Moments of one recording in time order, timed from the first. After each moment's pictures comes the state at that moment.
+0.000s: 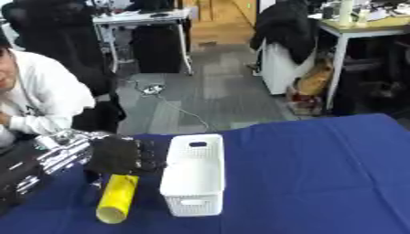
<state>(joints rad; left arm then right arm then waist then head) -0.84 0.86 -0.63 -1.19 -2.18 -0.64 0.63 -0.36 -0.43 0.05 -1.98 -0.02 -0.55 -0.32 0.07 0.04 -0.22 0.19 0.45</state>
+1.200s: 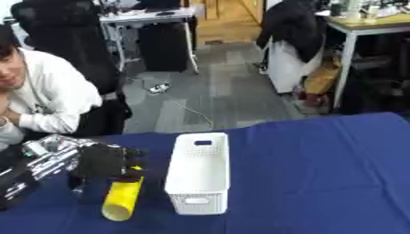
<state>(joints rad) -0.79 0.90 -0.63 -1.14 -2.23 -0.64 0.63 -0.35 -0.44 0.05 -1.98 -0.01 -0.54 -0.32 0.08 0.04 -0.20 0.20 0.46</state>
